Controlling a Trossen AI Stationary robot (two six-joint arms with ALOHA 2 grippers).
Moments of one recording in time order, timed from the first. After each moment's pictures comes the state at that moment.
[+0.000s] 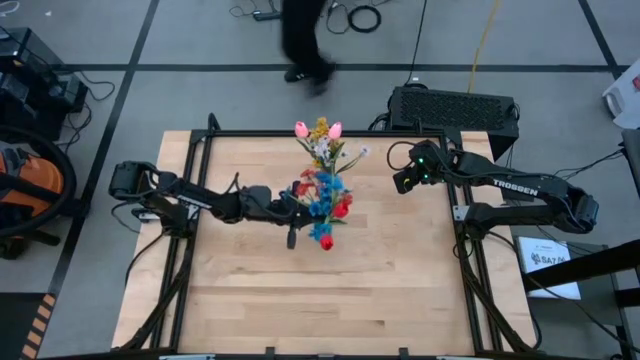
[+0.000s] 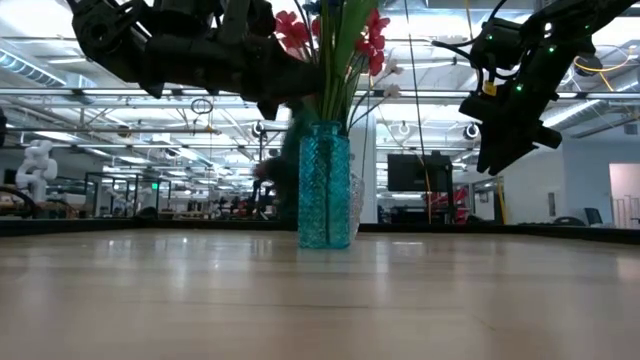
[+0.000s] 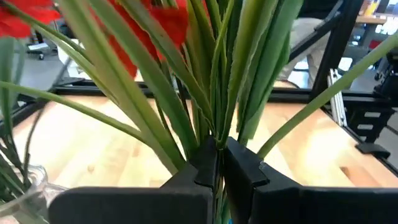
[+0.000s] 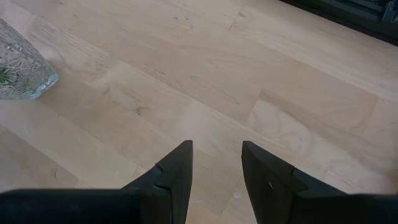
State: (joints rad) left arm -0.01 1.55 0.62 0.82 0.07 -0.04; right arm -0.53 1.01 0.67 -0.65 0.19 0.51
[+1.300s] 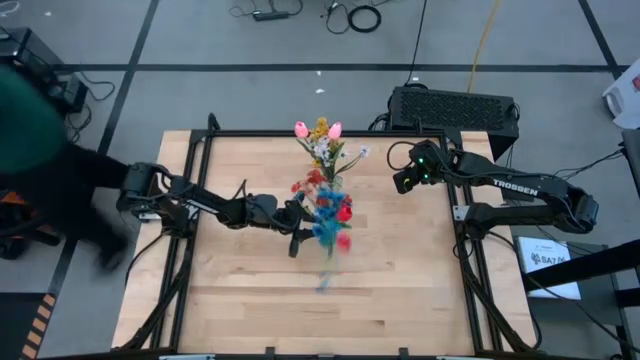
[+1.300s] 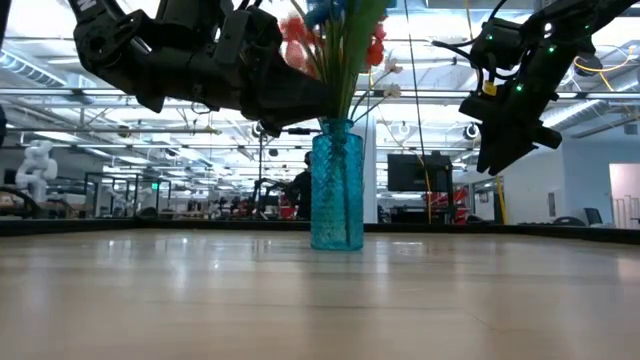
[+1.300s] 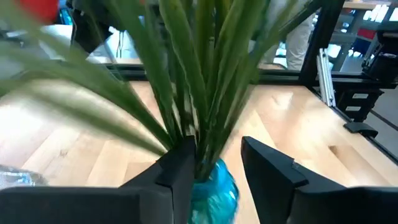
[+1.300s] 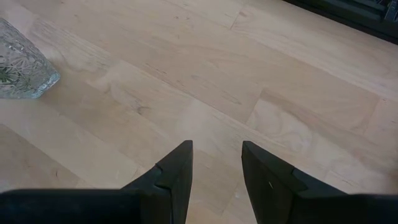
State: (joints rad) left arm -0.05 1.65 0.62 0.87 0.08 -0.05; right arm -0.53 1.01 0.67 -0.66 0.18 0.51
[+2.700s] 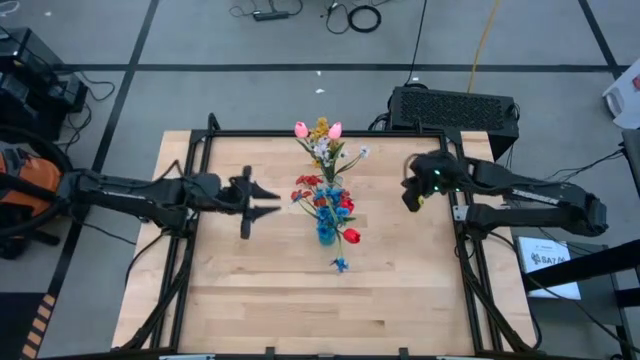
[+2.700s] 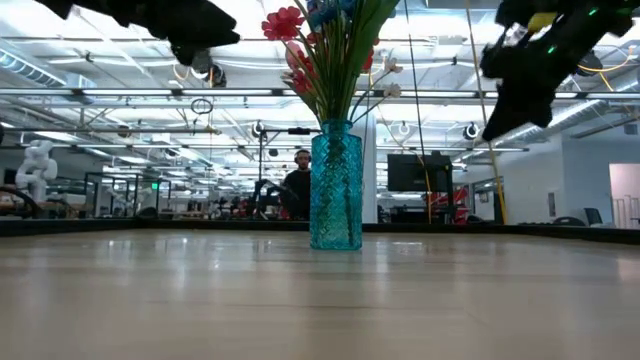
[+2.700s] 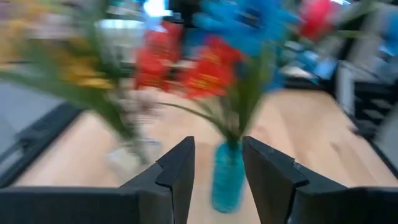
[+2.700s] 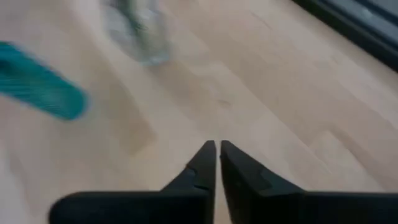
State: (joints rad) left arm -0.05 0.86 0.62 0.00 -0.08 -0.05; right arm -0.37 0.83 0.67 -0.68 0.07 0.31
